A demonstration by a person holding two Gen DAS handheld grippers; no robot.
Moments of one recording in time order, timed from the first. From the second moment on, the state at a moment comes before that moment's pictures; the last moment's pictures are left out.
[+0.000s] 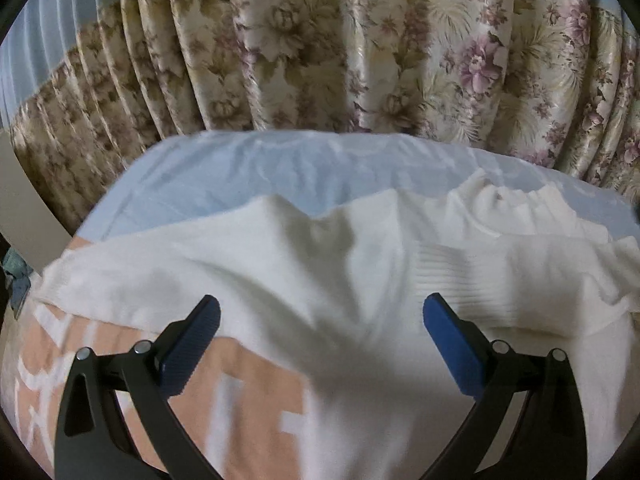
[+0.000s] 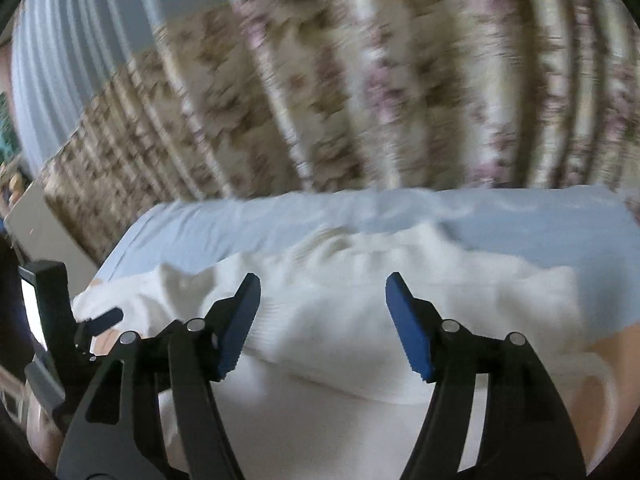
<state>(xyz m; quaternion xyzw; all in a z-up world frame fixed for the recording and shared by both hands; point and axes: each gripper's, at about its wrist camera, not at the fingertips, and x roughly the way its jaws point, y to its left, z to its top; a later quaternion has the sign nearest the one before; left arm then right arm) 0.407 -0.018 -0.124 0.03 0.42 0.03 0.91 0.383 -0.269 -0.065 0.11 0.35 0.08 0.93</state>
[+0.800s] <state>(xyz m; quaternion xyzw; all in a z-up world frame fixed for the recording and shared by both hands) 0.438 -0.086 -0.144 0.05 0.43 0.01 0.90 0.337 -0.401 -0.097 0.12 0.36 -0.03 0.92</state>
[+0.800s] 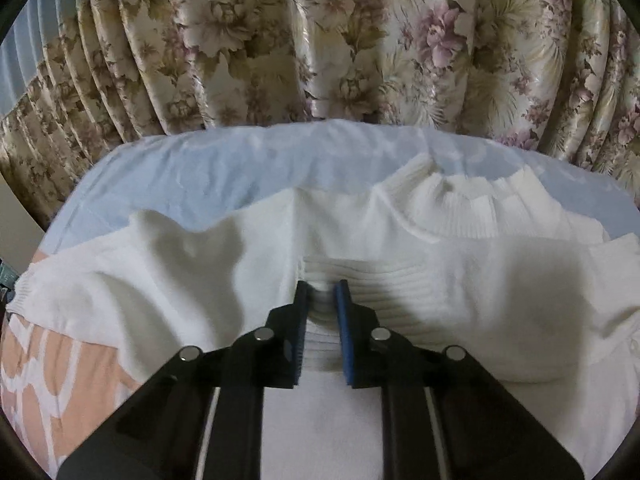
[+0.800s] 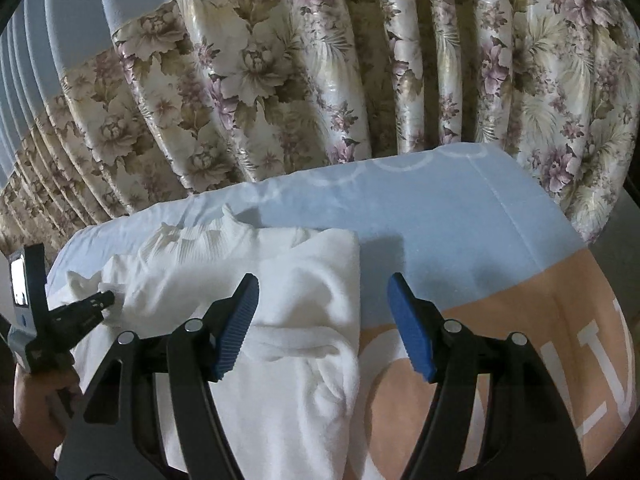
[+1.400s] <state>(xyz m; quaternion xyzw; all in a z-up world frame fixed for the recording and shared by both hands) 0.440 -0.025 -0.158 0.09 0.41 0.11 0.90 0.368 -0.376 -0.148 0.04 0.46 -0.10 0.88</state>
